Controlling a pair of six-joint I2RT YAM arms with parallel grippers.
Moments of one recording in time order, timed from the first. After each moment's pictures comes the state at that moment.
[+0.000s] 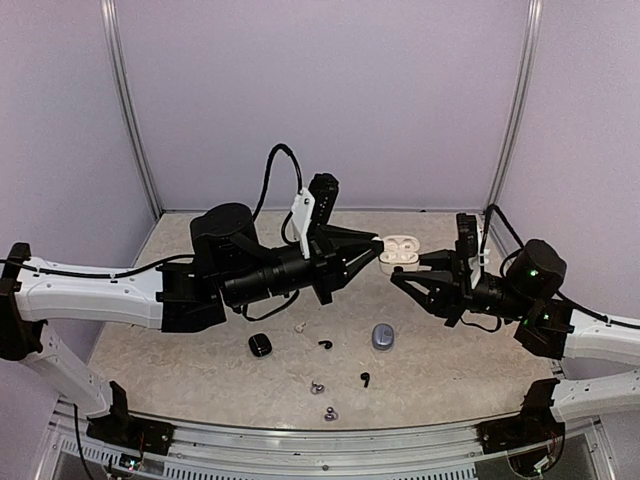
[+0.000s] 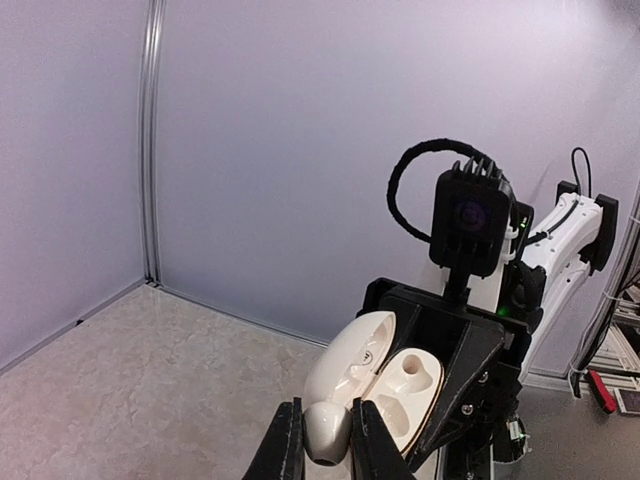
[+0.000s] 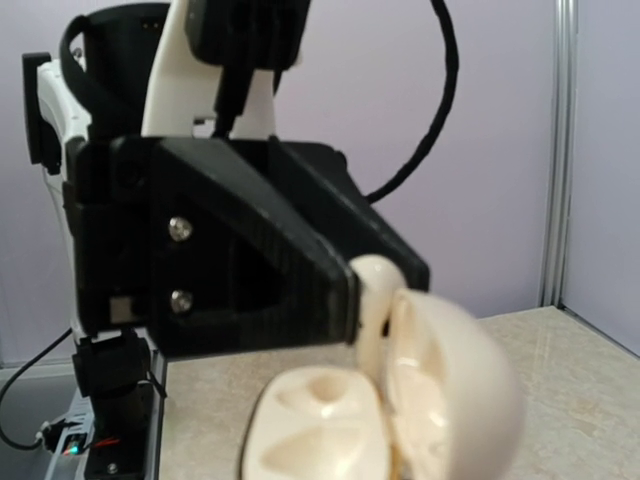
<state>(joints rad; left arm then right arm) -1.20 1.49 1.10 0.49 0.03 -0.12 0.87 0.89 0.52 0.58 -0.48 0.10</state>
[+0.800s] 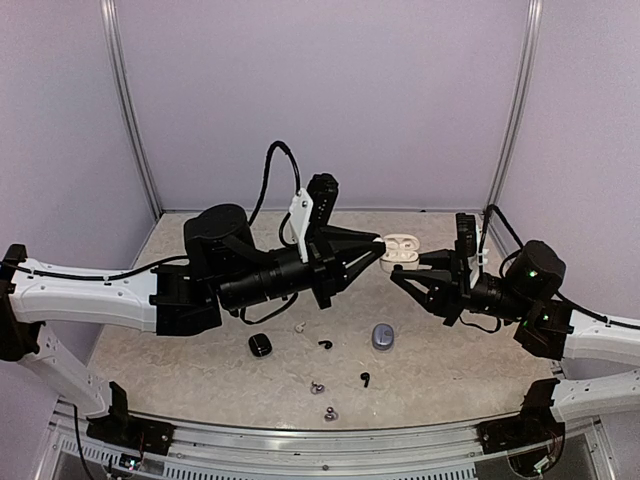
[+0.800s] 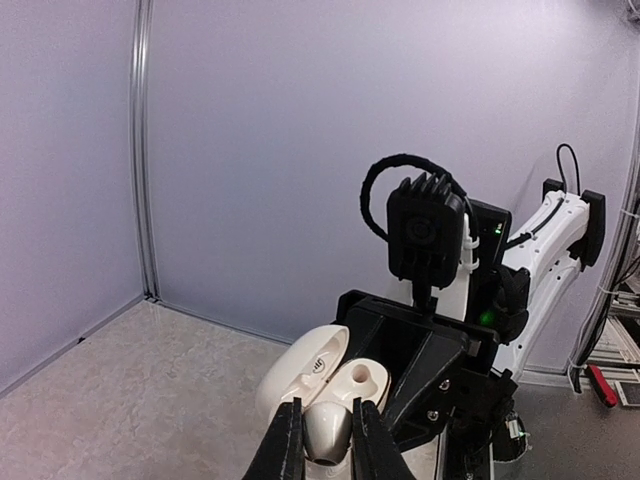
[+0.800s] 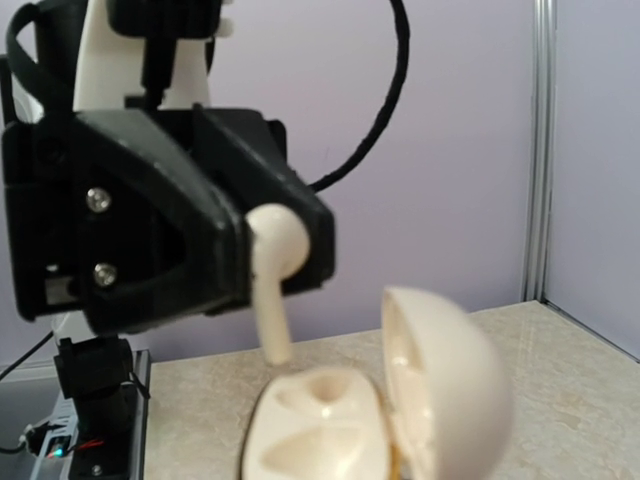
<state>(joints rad) -1.23 1.47 1.10 0.48 0.02 -0.07 0.87 0.89 0.51 0.58 -0.45 0.09</state>
